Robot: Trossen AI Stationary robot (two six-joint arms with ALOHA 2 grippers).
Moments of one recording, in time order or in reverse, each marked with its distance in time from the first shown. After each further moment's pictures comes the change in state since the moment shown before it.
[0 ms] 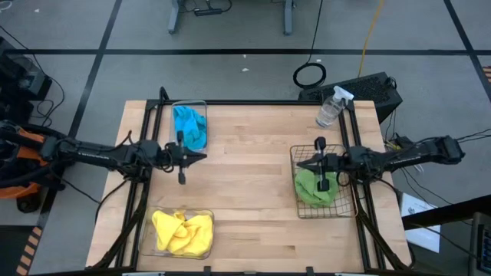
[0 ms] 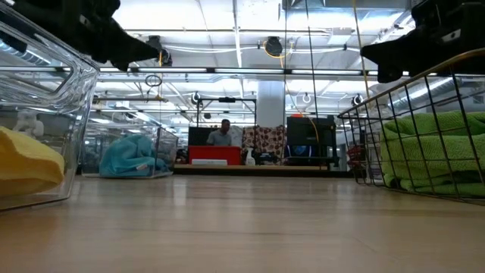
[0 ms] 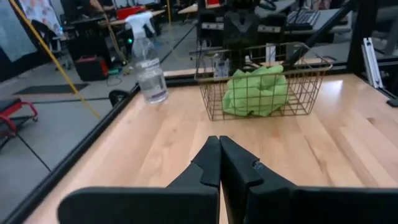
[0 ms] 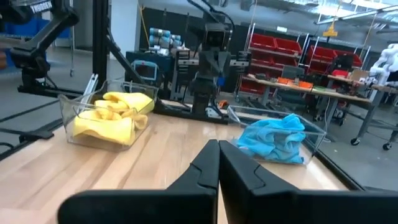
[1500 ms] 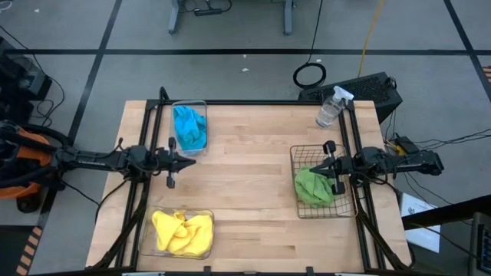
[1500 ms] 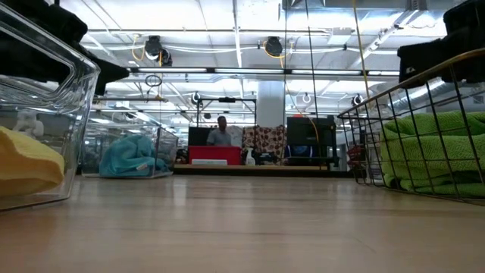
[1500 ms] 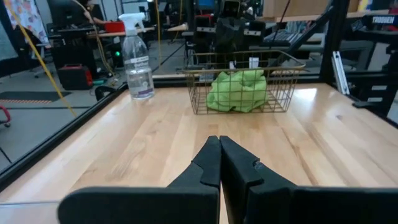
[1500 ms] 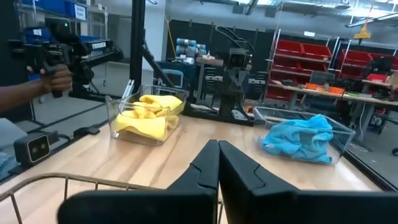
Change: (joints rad) left arm 0.001 -0.450 -0.262 -0.115 0.060 -0.061; right arm 0.018 -0.594 -0.059 -0.521 -0.104 0.041
